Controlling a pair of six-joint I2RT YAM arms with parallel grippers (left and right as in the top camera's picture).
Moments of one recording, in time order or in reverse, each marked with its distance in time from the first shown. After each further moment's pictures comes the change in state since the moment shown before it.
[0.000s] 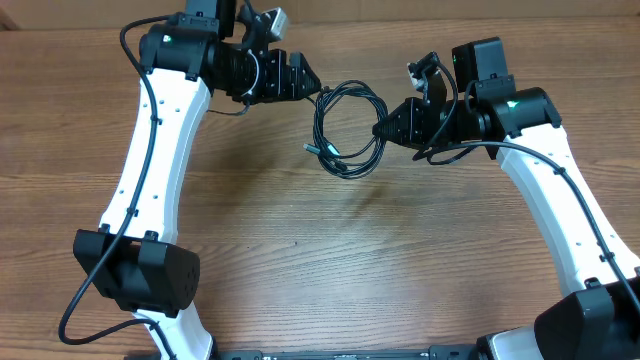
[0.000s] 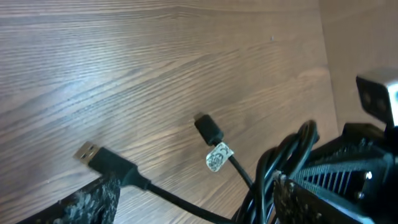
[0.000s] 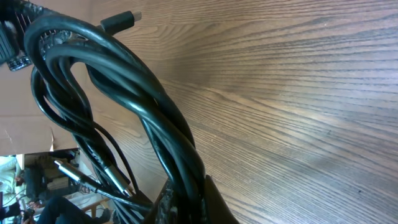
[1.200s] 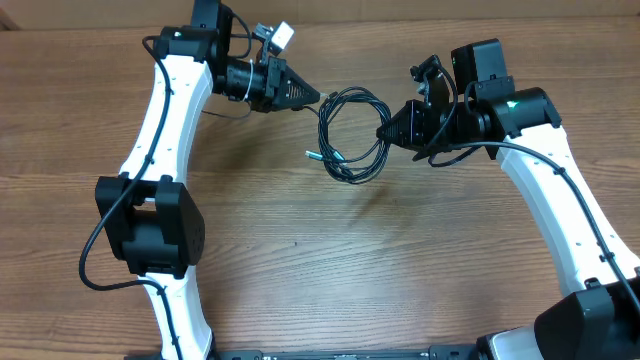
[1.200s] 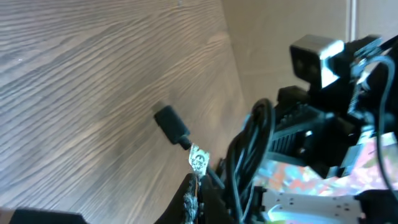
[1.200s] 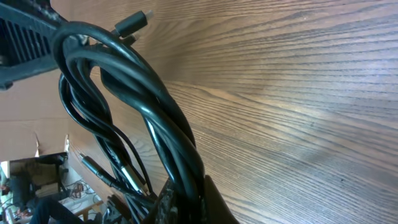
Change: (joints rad) left arm 0.075 0.209 -0.014 -0.053 0.525 0.257; right arm 0.000 0.000 0.000 -0.030 0.051 0.000
